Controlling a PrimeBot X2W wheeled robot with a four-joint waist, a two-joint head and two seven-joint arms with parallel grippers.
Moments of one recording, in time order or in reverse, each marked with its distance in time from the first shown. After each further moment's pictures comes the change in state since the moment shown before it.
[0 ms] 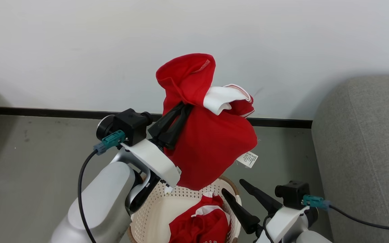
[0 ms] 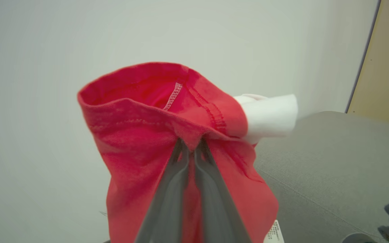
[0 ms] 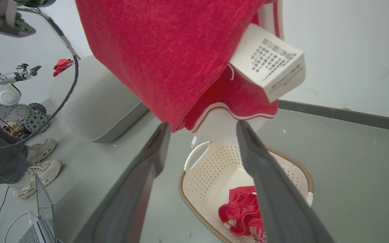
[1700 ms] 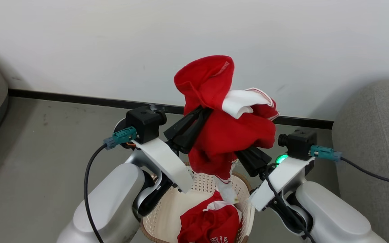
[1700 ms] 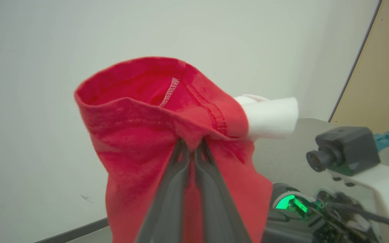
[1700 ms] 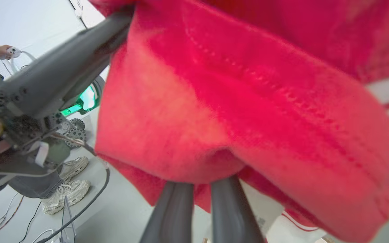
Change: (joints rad) left arm 0.000 -0.014 -0.053 -0.098 -0.125 0.002 0.095; right arm -0.220 -0.020 0.044 -0.058 0.149 0.000 0.000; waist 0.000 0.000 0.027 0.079
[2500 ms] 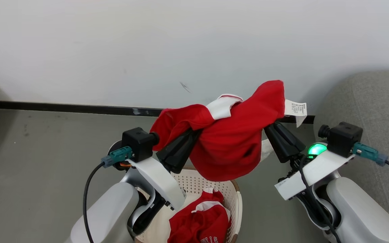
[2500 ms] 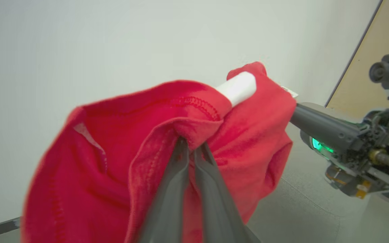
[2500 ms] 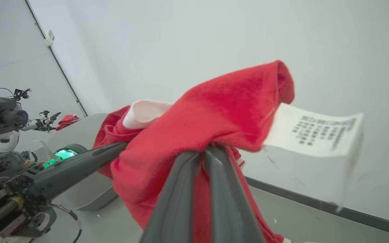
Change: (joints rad) left arm 0.082 0.034 -0.007 0.037 -0.003 0.008 -0.013; right arm 0.098 -0.044 -0.243 -0.155 -0.140 0.000 0.000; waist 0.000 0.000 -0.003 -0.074
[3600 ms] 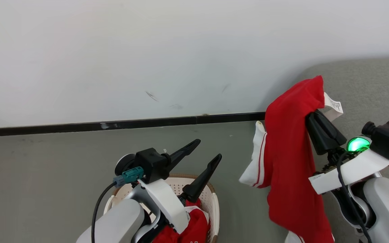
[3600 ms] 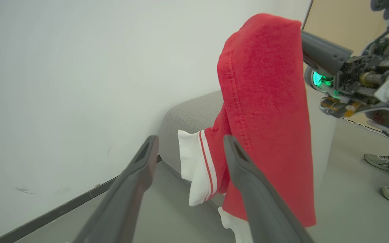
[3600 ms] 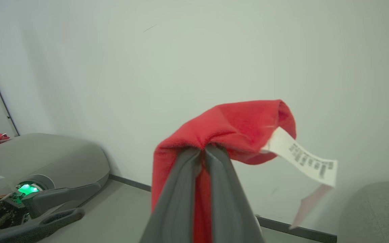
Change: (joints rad) left arm 0.032 0.038 -0.105 -0.026 0.022 -0.006 -0.033; right arm 0.080 -0.067 -0.161 -0.117 -0.092 0.000 0.000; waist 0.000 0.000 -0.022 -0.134
